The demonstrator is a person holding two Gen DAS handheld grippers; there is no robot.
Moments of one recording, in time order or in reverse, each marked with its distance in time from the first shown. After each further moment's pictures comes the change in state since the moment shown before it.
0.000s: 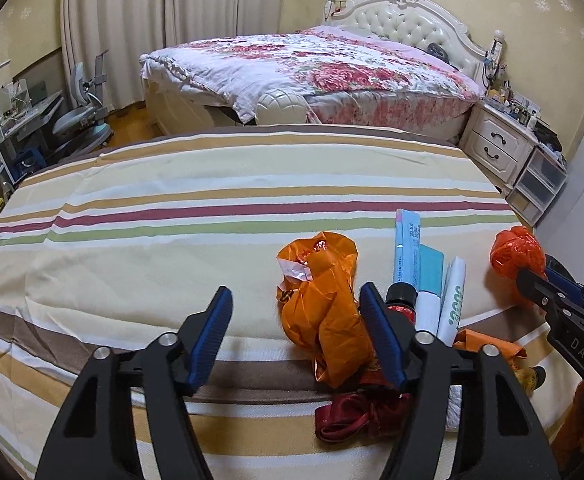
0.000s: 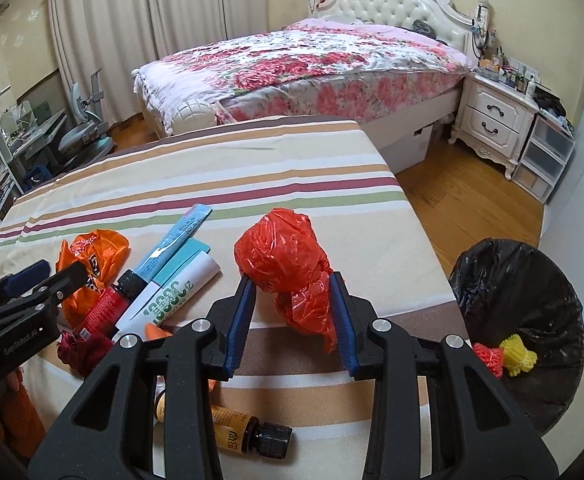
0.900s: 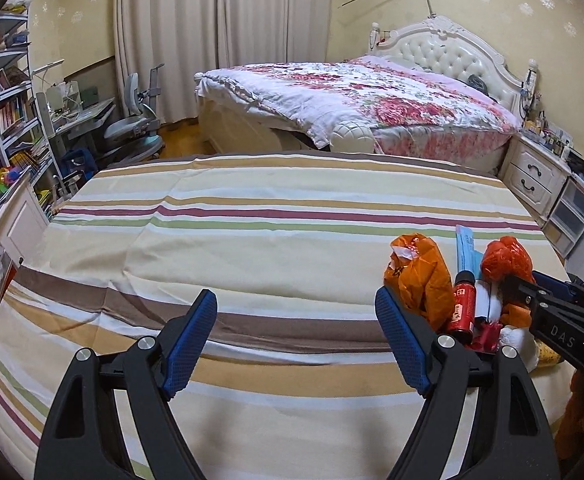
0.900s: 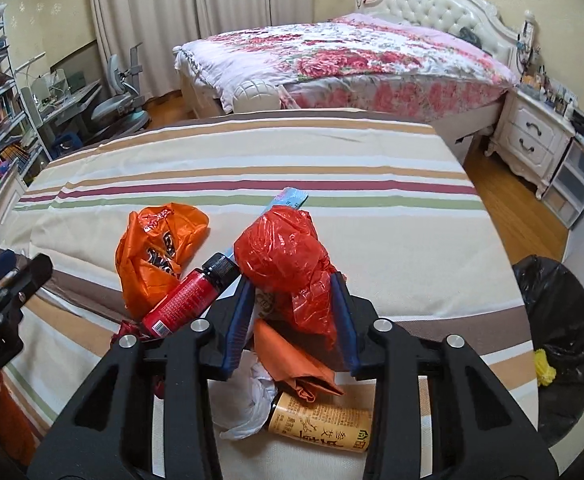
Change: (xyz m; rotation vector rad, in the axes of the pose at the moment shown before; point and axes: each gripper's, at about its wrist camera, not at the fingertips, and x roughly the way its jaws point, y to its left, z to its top) left arm -0.056 0.047 -0.024 -0.065 -0.117 0.162; right arm 0.002 0.059 -0.001 -0.102 0.037 0.097
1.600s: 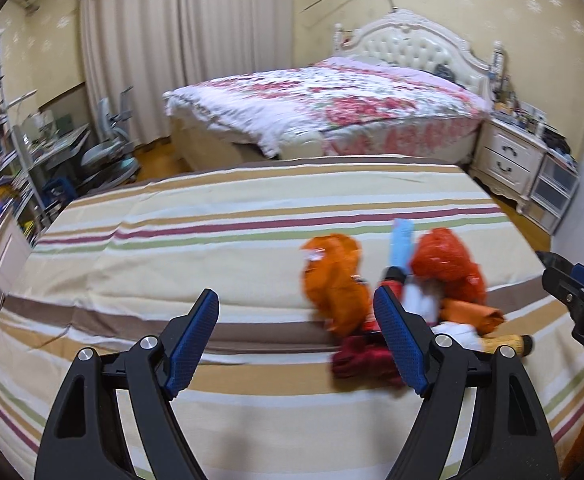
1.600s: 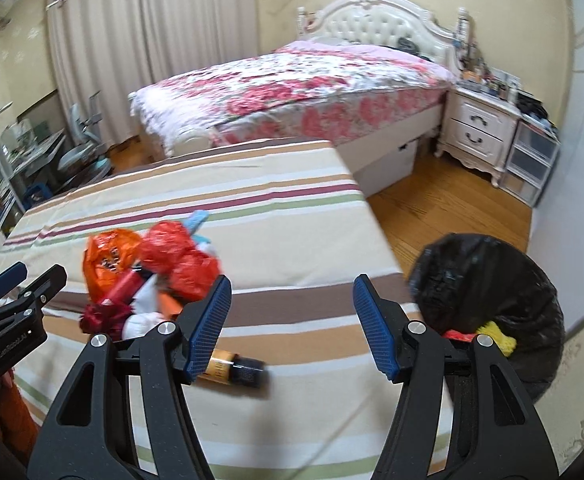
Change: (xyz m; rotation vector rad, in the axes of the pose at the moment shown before) left arm -0.010 -0.053 0.000 0.085 -0.023 -0.030; right arm -0.058 -0.065 -0.024 0.110 -0.116 -0.106
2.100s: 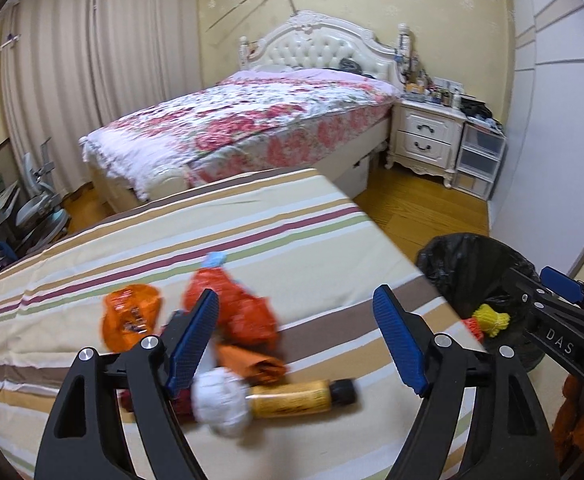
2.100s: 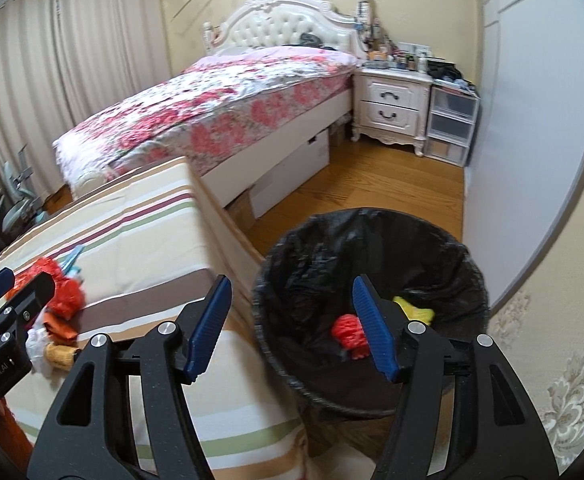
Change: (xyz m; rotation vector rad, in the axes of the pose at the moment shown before) left arm -0.012 -0.138 0.013 0.206 -0.051 -0.223; right arm -0.023 -0.128 -0.027 0.228 -0.038 -0.205
